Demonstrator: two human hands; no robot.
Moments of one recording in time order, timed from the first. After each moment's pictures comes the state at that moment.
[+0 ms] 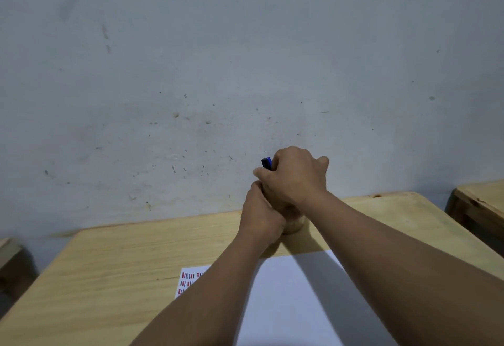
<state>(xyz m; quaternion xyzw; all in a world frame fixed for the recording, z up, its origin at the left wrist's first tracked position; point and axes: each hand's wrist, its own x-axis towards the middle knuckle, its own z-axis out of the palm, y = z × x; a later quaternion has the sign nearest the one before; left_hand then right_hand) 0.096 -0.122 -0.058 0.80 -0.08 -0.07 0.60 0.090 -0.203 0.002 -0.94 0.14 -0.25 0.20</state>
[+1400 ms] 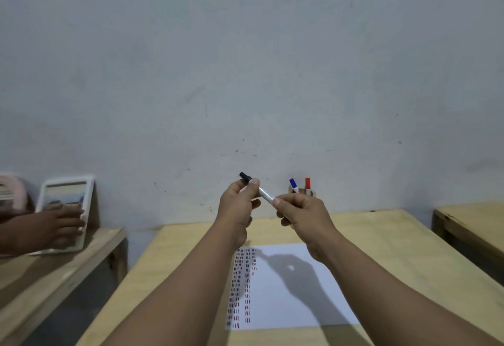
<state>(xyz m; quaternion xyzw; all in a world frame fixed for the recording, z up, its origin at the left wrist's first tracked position) -0.053 0.015 0.060 0.66 -0.04 -0.02 0.75 -0.092 -0.116 0.028 -0.70 0.04 -0.16 0.70</state>
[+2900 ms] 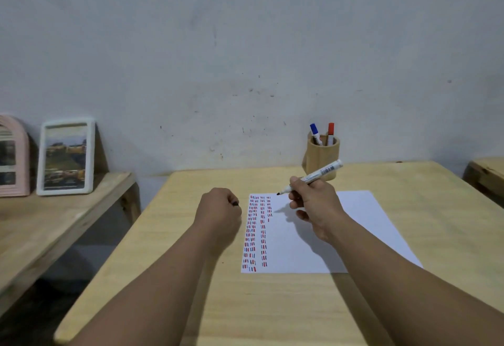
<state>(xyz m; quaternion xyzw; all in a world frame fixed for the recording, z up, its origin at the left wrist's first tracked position) -0.016 0.098 -0.059 0.93 -0.03 0.05 0.37 -0.068 -0.095 -0.050 -0.64 0.14 -0.08 0.75</state>
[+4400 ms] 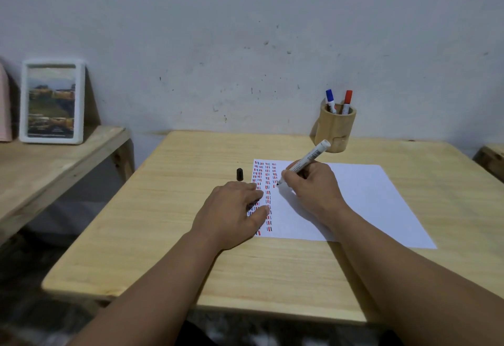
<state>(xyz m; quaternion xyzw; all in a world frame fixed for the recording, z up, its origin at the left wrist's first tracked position) -0.063 0.111 -0.108 0.93 -0.28 0.13 0.18 -0.054 -0.084 -0.101 -0.82 0.07 -0.16 0.54</state>
